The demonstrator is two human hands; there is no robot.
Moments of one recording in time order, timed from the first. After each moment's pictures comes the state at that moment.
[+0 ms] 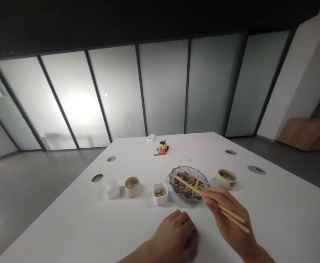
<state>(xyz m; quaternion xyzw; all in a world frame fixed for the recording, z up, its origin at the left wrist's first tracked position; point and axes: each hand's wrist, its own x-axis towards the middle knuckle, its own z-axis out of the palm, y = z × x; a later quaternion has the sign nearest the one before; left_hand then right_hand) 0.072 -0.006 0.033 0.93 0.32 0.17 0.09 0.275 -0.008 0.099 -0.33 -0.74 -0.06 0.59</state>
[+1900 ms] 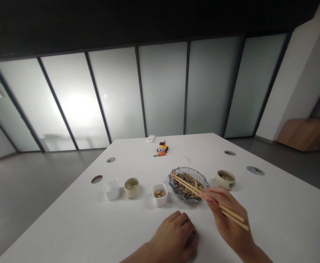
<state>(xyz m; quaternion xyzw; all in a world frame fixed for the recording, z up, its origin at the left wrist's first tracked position) 0.072 -0.006 0.032 0.93 0.32 0.17 0.09 0.273 -0.010 0.101 -0.33 -0.72 -0.07 0.61</state>
